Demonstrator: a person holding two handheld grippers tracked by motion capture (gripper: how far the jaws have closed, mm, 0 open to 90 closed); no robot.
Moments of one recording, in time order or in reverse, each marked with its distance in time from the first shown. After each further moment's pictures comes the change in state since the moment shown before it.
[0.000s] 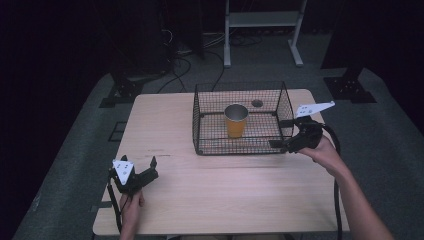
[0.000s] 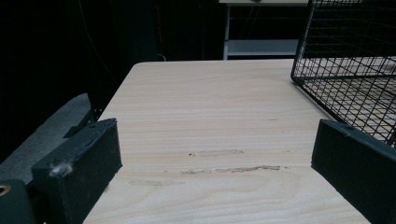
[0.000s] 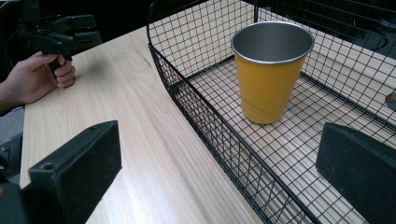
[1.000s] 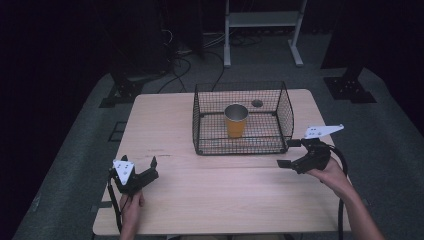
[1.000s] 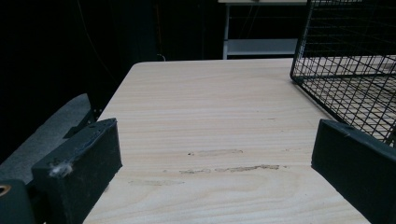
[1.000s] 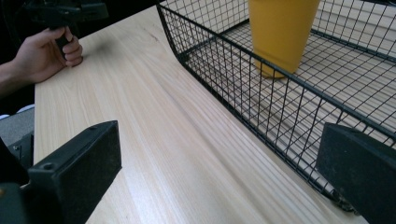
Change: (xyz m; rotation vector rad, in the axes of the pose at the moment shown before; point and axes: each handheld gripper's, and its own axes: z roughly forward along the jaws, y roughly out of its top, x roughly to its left) left arm -0.001 0.000 0.000 0.000 0.000 0.006; right arm 0.012 -0.058 -0.009 0.005 0.009 0.046
